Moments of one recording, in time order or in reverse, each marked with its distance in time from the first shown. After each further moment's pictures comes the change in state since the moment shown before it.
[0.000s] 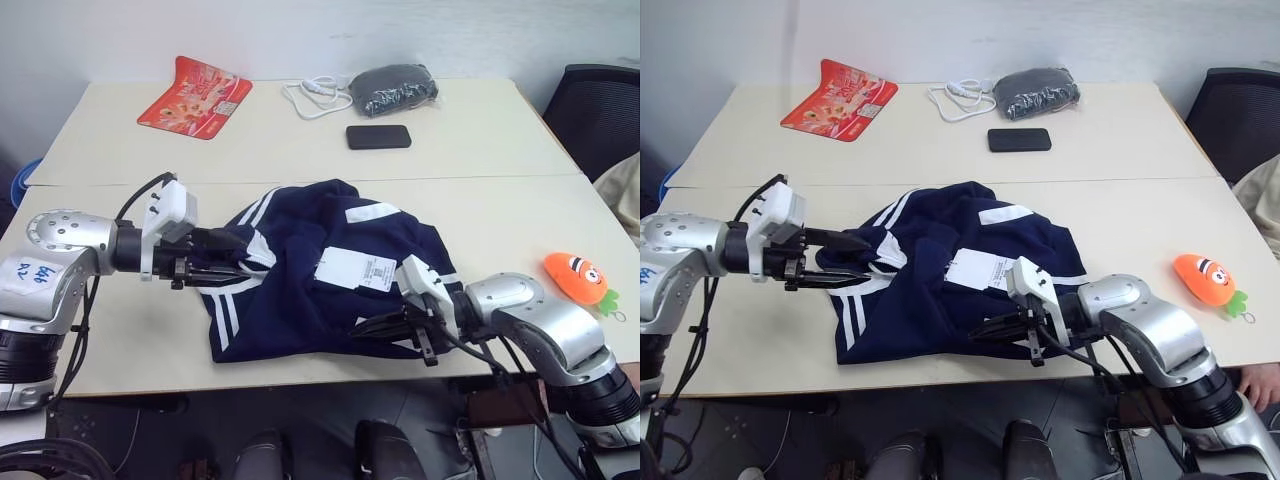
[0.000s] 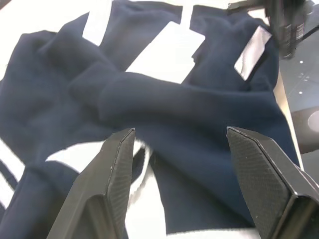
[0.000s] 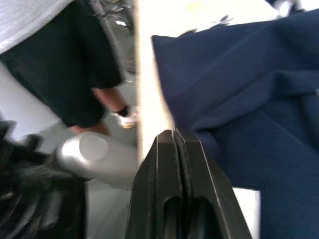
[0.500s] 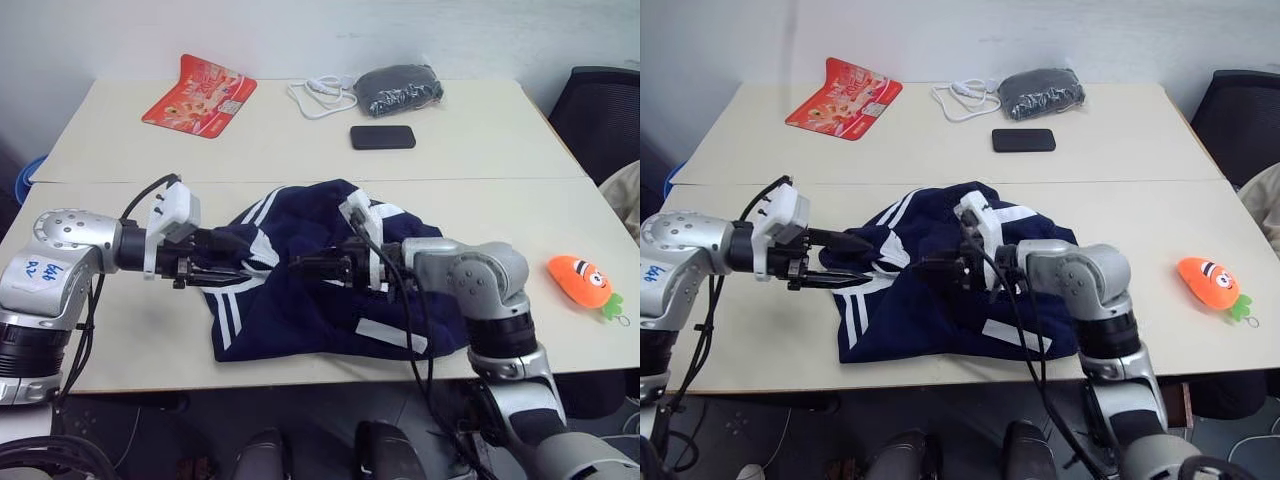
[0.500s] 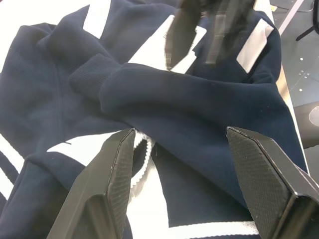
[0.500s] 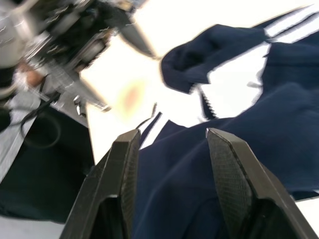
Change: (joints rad) left arm 0.011 -0.003 0.006 -0.002 0.020 -0.017 -0.015; right arm -0.332 0.419 -0.198 0.273 0.151 0.565 -0.498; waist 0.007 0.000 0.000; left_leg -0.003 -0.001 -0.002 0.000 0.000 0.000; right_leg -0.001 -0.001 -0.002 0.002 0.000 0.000
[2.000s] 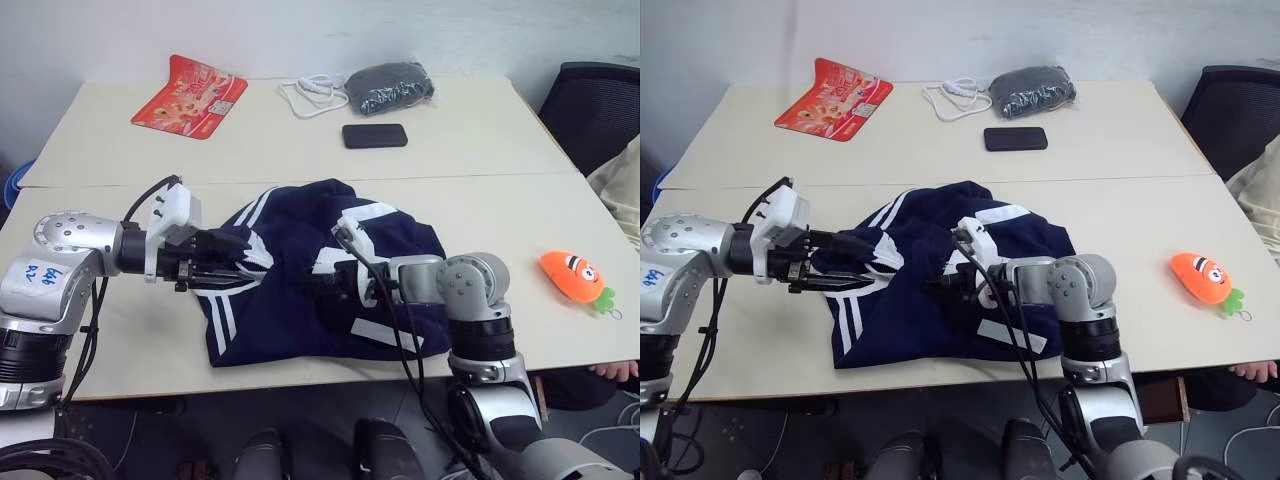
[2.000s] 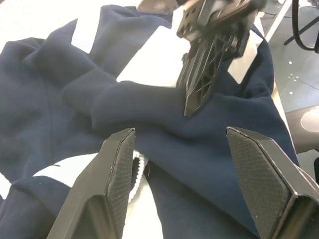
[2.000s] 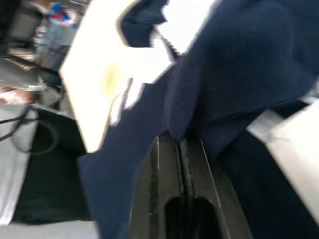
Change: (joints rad) left arm -0.015 -0.030 -0.003 -0.001 -0.001 0.009 -0.015; right arm 0.095 0.021 -0.056 -0.084 0.079 0.114 -0.036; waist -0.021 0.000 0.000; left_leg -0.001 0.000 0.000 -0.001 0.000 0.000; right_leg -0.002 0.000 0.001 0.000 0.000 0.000
